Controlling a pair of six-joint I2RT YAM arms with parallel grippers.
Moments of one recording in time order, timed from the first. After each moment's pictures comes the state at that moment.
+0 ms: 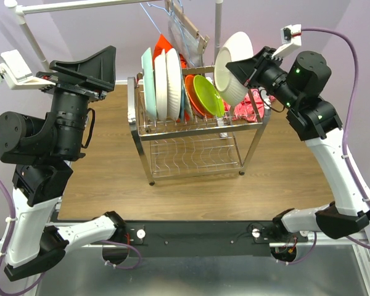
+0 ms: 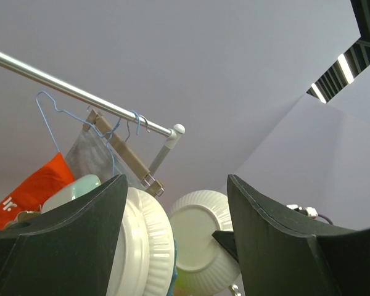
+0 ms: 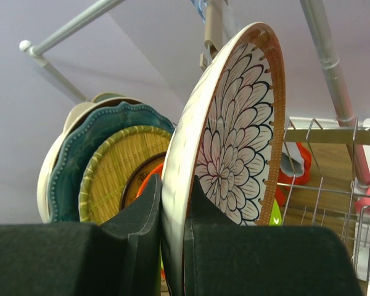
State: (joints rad) left arm -0.76 1.01 1.81 -0.28 -0.52 -0.48; right arm 0.49 1.34 1.81 -0.41 -0.11 0.52
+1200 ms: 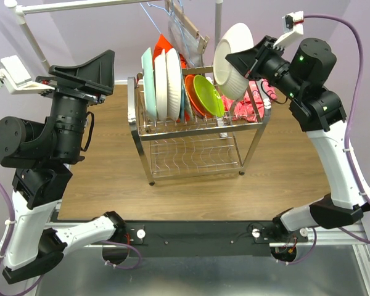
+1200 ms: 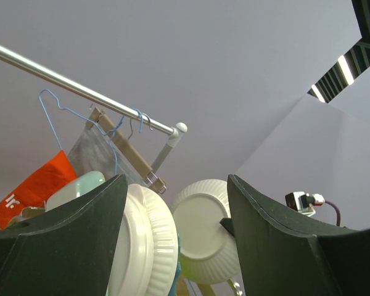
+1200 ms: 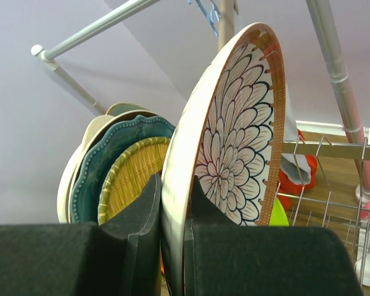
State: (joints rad) left arm -0.76 0.97 1.77 -0.26 -0.52 -0.48; right arm 0.49 1.43 2.00 -0.53 -0.14 0.52
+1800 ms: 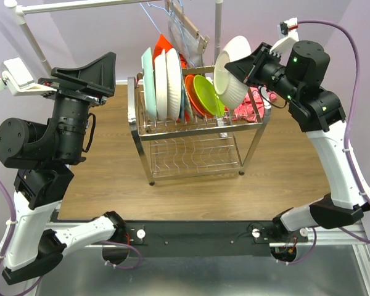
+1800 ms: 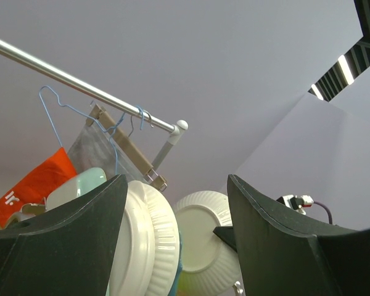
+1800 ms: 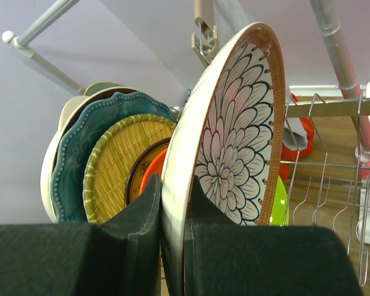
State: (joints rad) left arm -0.76 0.96 1.73 -0.25 -0.52 -0.49; right arm 0.49 1.43 2.01 -0.63 -0.10 0.57
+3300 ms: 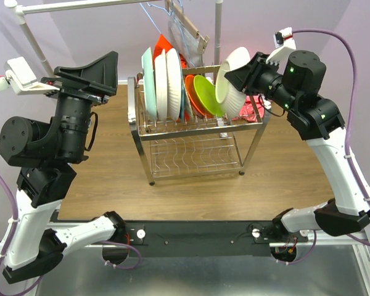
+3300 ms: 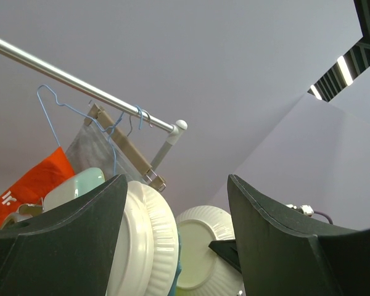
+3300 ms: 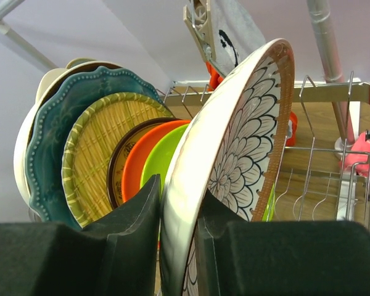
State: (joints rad) left arm -0.76 0.96 1.72 -0.23 -0.52 -0.50; right arm 0.54 1.37 1.89 -0.62 -0.04 0.50
